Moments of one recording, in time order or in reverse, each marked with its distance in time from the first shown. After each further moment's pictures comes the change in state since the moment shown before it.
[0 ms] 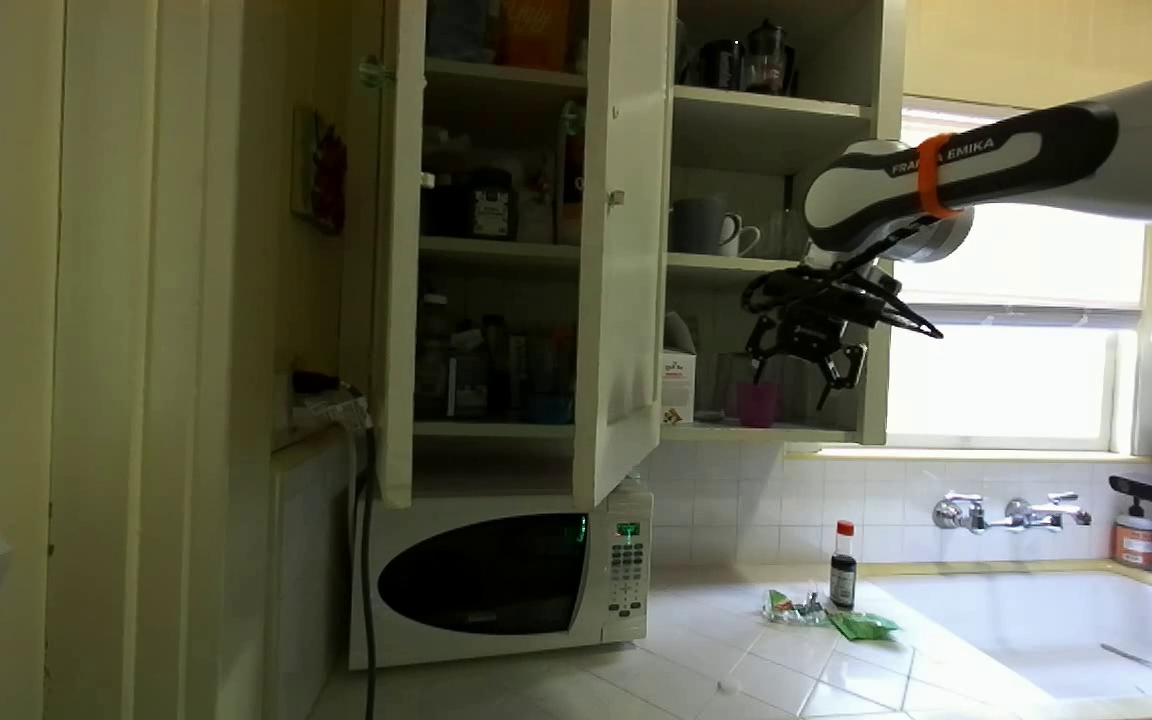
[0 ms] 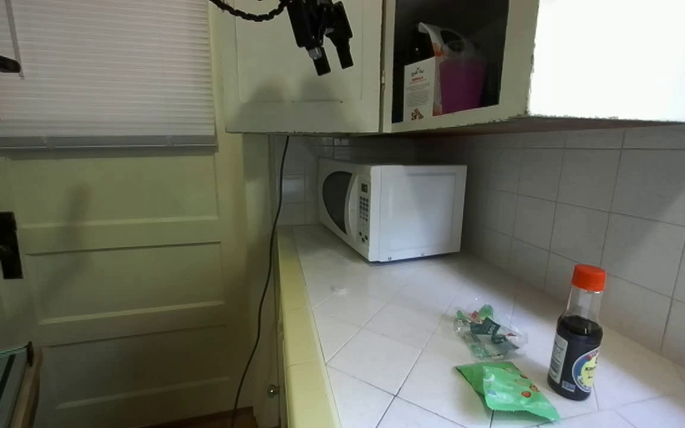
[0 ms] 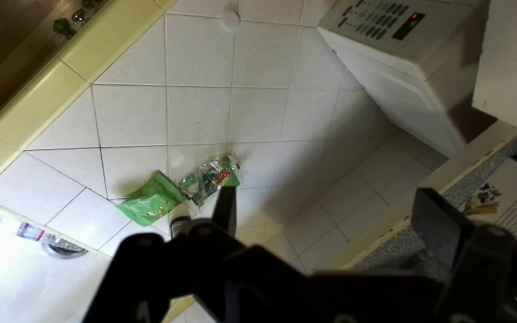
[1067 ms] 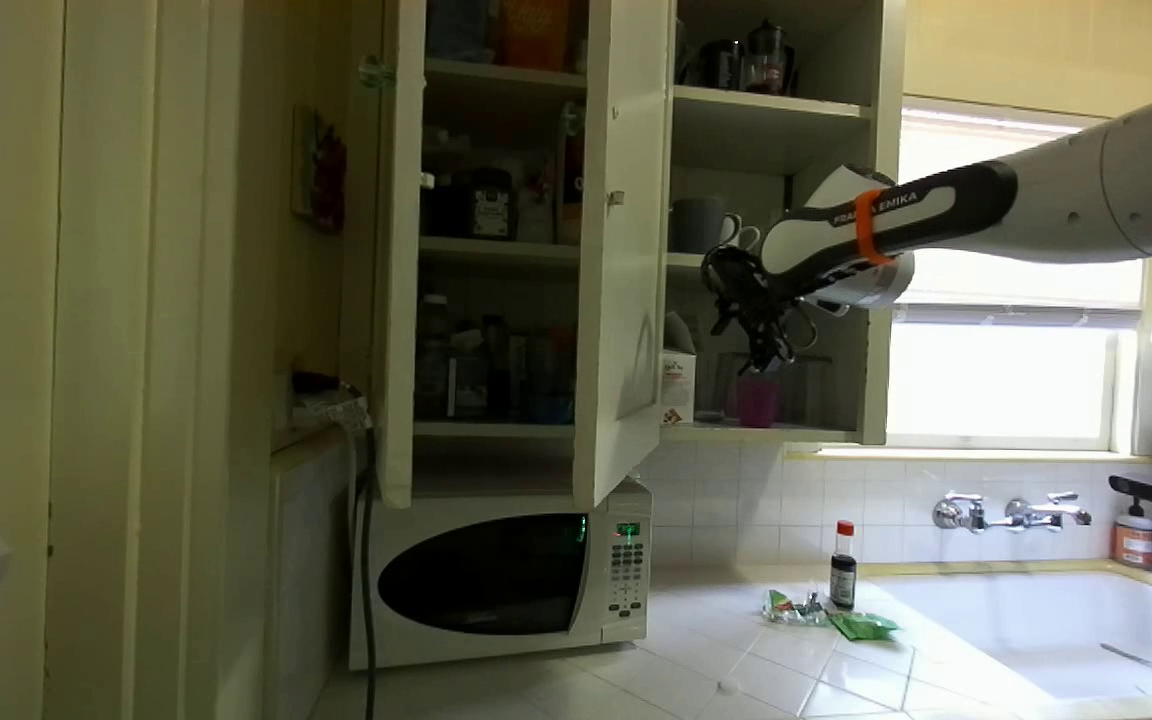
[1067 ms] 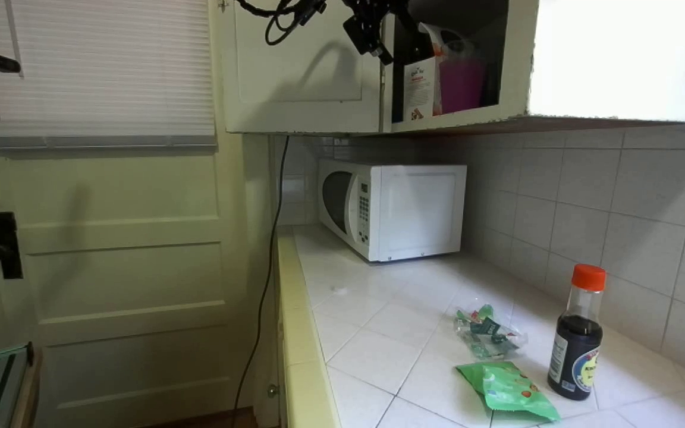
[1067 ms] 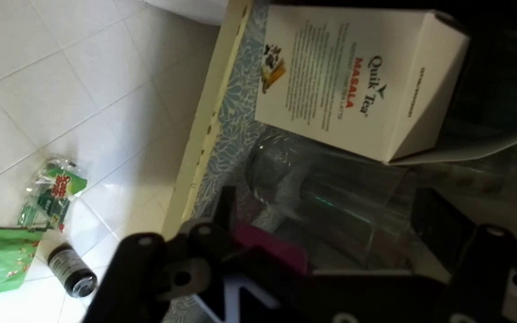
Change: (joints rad) arm 0.013 0.153 0.005 0.048 0.053 0.575 0.452
